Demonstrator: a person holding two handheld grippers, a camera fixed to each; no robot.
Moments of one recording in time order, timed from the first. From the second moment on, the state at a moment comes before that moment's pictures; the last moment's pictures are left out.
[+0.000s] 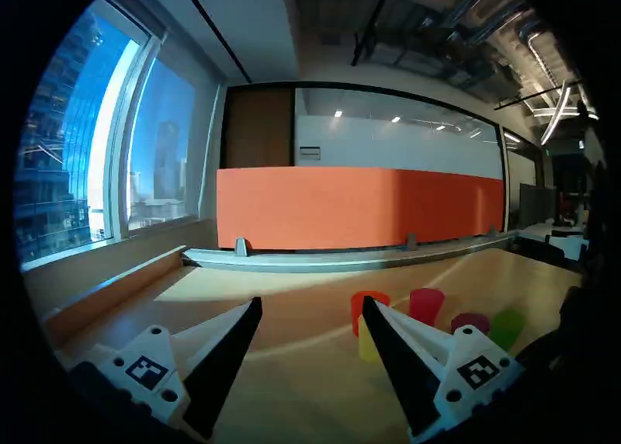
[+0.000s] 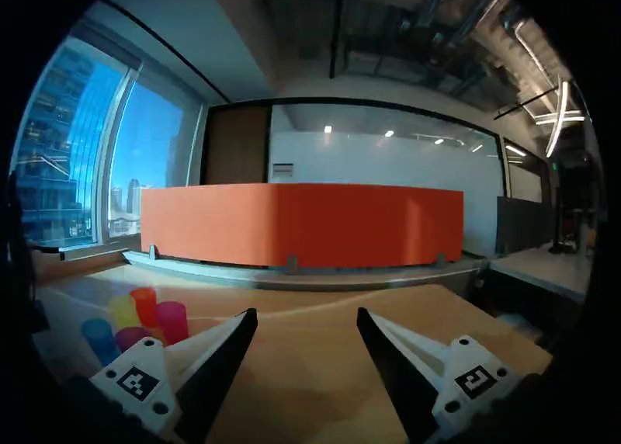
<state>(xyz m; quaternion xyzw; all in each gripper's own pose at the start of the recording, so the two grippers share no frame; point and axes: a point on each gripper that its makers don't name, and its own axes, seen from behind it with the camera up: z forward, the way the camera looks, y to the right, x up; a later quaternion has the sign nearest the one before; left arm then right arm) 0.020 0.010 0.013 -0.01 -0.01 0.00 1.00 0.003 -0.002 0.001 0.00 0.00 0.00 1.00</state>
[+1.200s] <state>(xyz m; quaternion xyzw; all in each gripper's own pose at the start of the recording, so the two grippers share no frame) 0.156 0.028 0.026 -0.13 -0.01 0.00 0.99 0.117 -0.040 0.008 0.10 -0.02 0.00 1.00</state>
